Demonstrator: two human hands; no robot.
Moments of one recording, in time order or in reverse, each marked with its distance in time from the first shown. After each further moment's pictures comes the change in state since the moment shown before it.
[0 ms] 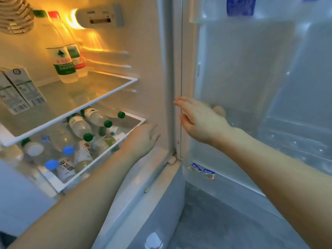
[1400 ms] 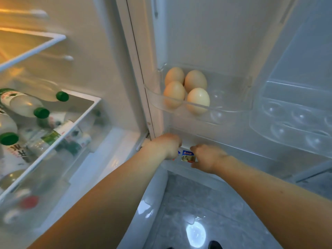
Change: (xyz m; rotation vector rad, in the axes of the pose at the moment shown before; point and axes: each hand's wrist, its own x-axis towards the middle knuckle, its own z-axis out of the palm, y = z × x) left_hand 0.071 0.071 0.193 0.286 -0.800 0.261; right_hand -0.101 0.128 0.163 -0.132 -0.771 0.435
